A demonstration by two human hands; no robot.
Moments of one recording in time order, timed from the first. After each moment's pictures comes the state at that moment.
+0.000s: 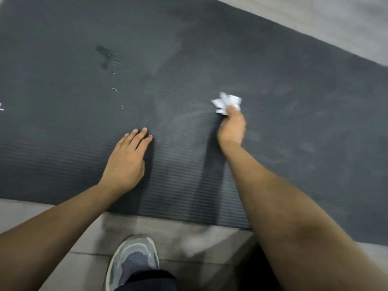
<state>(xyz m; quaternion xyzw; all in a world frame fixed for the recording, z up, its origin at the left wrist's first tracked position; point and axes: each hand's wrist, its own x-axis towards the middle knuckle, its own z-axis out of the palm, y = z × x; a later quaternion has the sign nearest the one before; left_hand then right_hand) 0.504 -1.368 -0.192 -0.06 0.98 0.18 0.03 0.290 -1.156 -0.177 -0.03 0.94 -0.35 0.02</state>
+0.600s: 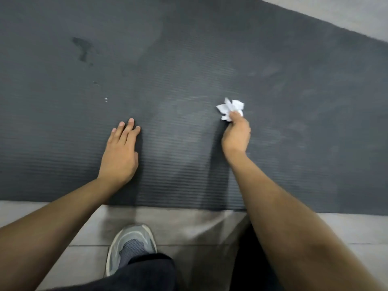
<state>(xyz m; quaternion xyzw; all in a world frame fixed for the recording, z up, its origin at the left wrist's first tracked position) 0.505 -1.354 -0.197 -0.09 0.97 0.22 0.05 0.340 -1.095 -0.164 0.02 0.94 -0.35 -0.01</state>
